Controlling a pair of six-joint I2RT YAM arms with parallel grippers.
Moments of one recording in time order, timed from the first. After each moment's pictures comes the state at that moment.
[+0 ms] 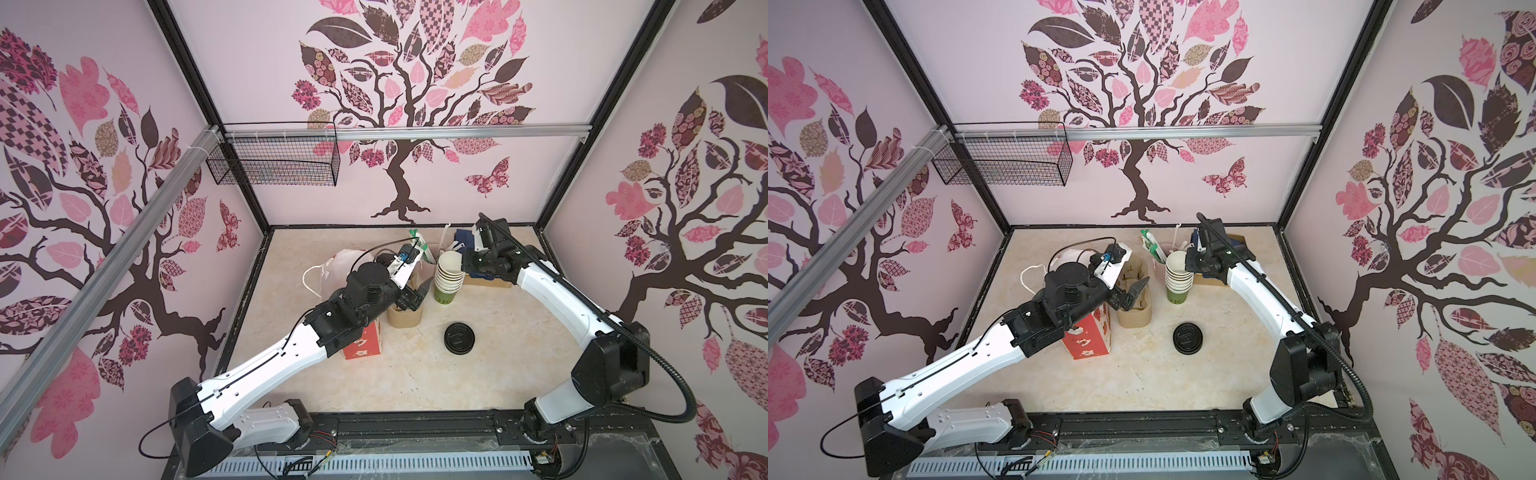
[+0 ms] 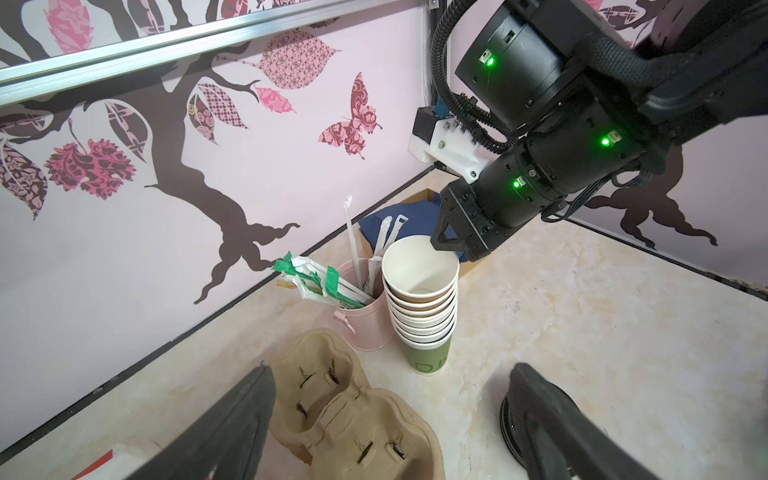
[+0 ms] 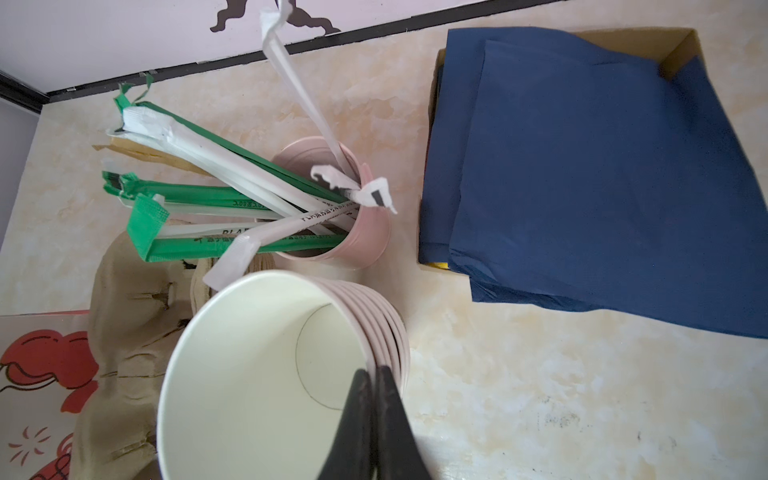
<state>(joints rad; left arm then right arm) -0.89 1.21 1.13 -0.16 -0.20 0.10 0.33 1.55 1.38 -0.64 0.01 0.38</state>
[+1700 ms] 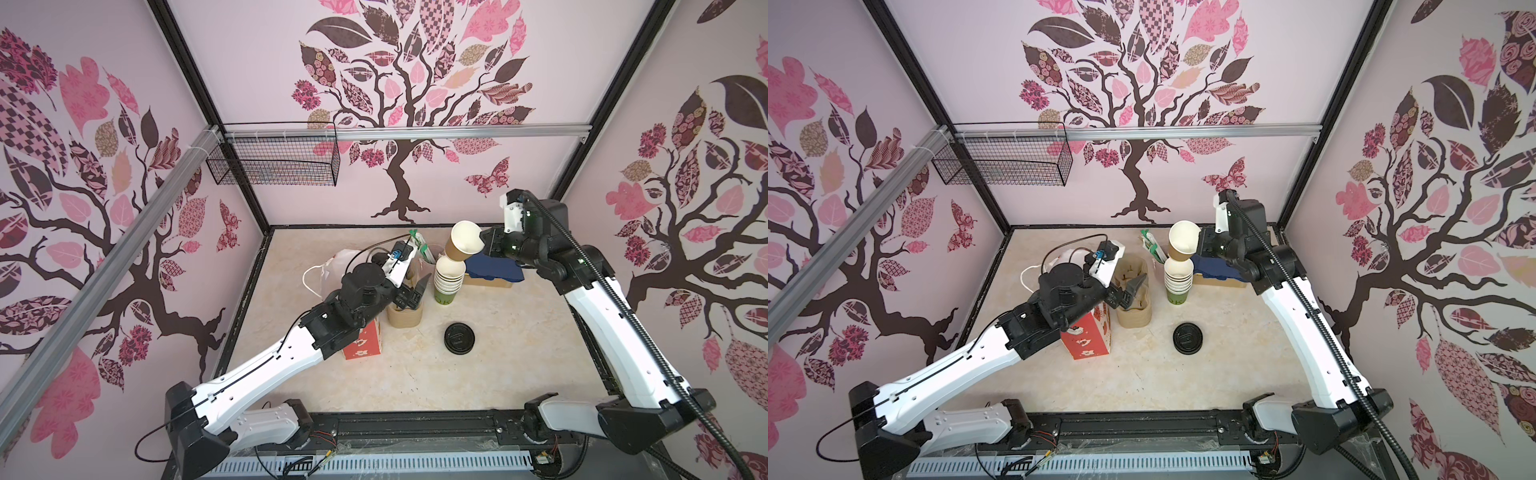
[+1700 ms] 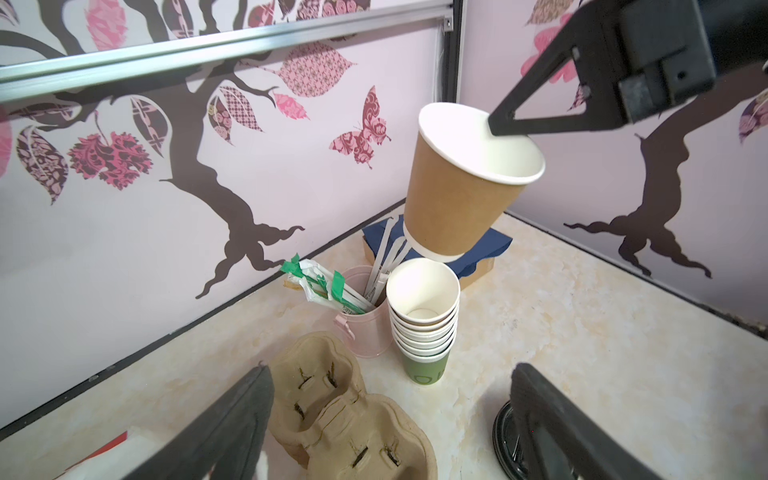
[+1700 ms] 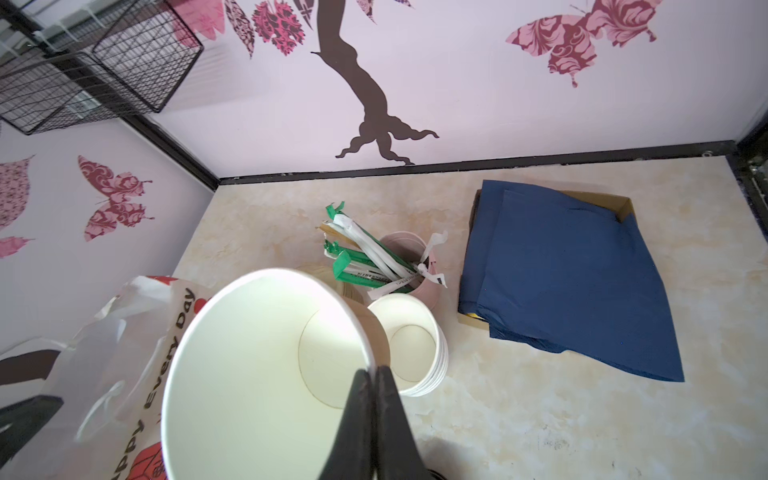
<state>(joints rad) -0.89 1.15 1.13 -0.14 -0.23 0.02 0.35 1.28 1.59 -0.80 -0.08 0.32</state>
